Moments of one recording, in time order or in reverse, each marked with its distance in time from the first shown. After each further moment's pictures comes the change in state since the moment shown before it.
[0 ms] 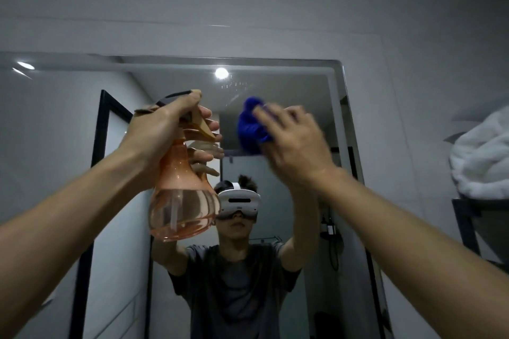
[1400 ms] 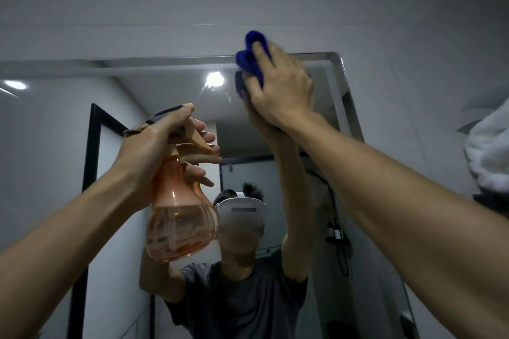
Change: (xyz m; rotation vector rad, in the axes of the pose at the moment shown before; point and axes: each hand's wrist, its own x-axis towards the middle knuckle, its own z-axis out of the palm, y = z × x) left_hand 0.018 -0.031 -0.003 -0.048 -0.038 -0.002; right_hand 0.090 0.016 0.012 0.126 0.113 0.357
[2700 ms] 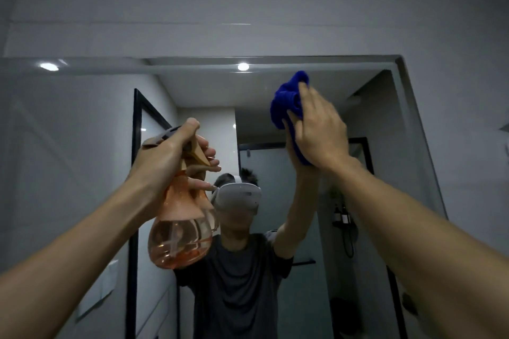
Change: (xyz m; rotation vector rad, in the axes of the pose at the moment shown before) left_hand -0.039 0.024 -0.158 0.042 0.108 -0.121; right_hand -0.065 -0.117 0.004 0.004 -0.146 0.086
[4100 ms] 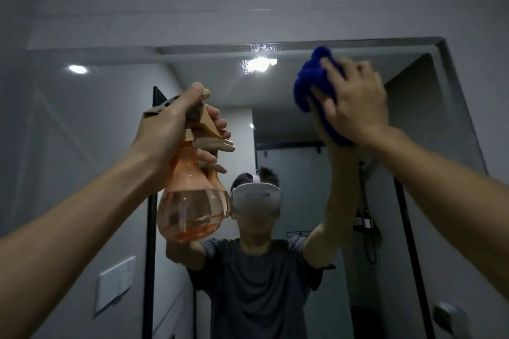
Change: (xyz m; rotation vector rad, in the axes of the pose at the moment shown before) left_hand 0.021 0.010 -0.008 0.011 -0.066 0.139; right_hand 0.033 0.026 0.004 -0.200 0.108 -0.181
